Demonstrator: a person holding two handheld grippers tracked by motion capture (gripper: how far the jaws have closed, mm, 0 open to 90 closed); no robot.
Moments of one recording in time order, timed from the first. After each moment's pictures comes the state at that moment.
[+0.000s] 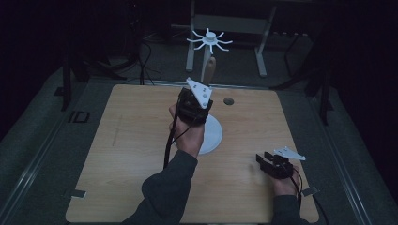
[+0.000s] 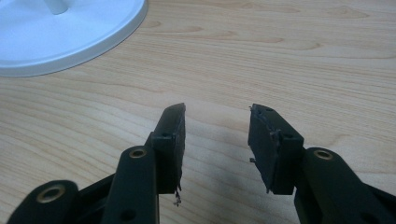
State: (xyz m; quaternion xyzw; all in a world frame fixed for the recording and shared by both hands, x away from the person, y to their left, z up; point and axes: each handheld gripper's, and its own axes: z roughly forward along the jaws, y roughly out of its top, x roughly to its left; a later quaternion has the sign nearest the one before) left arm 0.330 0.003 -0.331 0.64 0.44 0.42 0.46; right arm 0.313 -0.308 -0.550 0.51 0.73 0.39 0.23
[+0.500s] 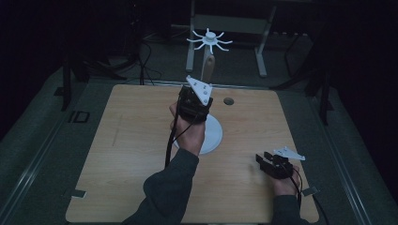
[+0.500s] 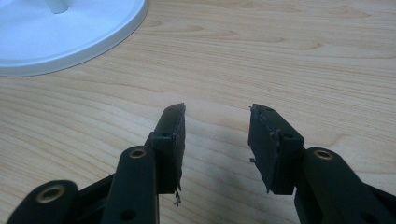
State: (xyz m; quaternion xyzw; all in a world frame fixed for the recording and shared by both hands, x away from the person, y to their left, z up) left arm 0.334 0.001 -0.327 0.63 0.45 0.42 0.46; right arm 0.313 -0.308 -0.550 0.51 0.73 0.39 0.23
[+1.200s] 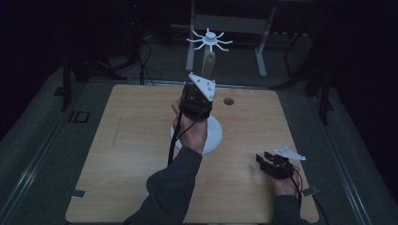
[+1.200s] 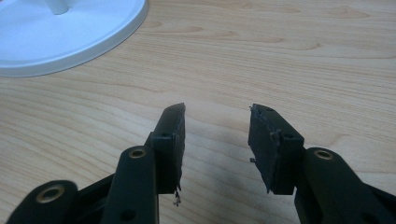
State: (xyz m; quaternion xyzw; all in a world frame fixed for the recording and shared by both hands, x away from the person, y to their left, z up) left arm 0.339 -0.007 -0.322 0.63 0.47 0.44 0.44; right arm 0.313 -0.308 -0.550 0.51 0.73 0.40 0.23
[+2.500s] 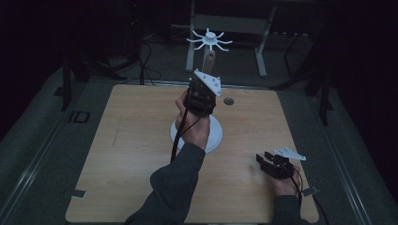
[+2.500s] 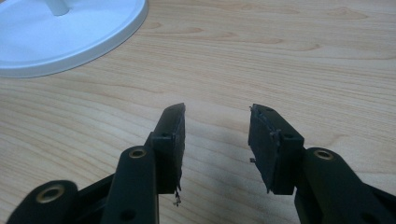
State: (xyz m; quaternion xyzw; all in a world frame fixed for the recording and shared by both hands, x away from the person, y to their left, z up) left arm 0.352 -0.017 -0.323 0.64 0.47 0.46 0.40; right arm 0.313 -0.309 -0.550 0.51 0.73 0.40 0.23
